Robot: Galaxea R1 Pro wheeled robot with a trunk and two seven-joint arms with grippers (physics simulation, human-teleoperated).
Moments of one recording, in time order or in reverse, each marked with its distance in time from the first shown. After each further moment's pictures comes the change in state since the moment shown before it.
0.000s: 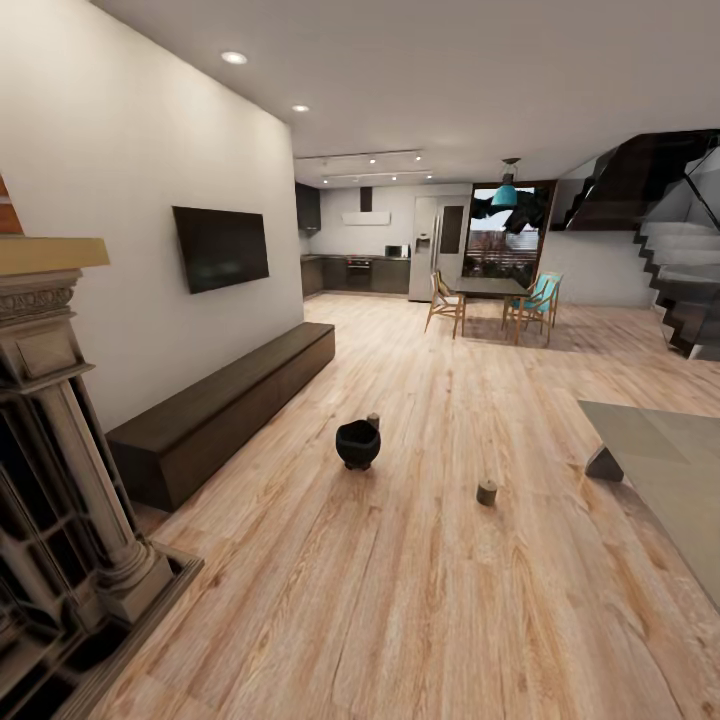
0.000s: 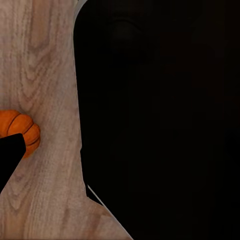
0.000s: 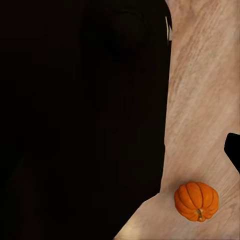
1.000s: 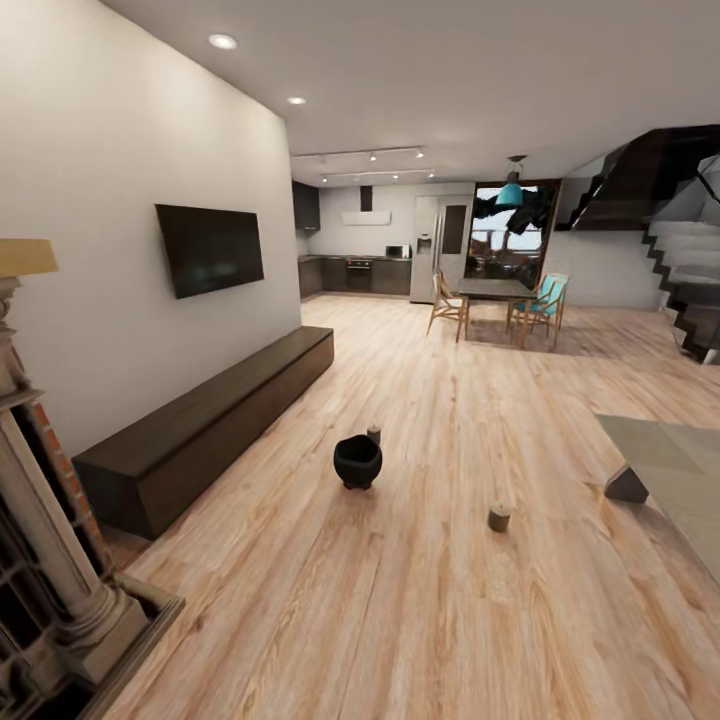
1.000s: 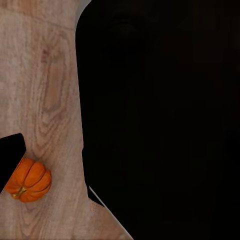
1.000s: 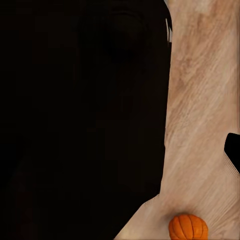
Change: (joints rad) left arm -0.001 0.001 -0.001 -0.001 -0.002 -0.002 0.002; right arm -0.001 0.000 0.003 -0.001 0.000 -0.001 0.000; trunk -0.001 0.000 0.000
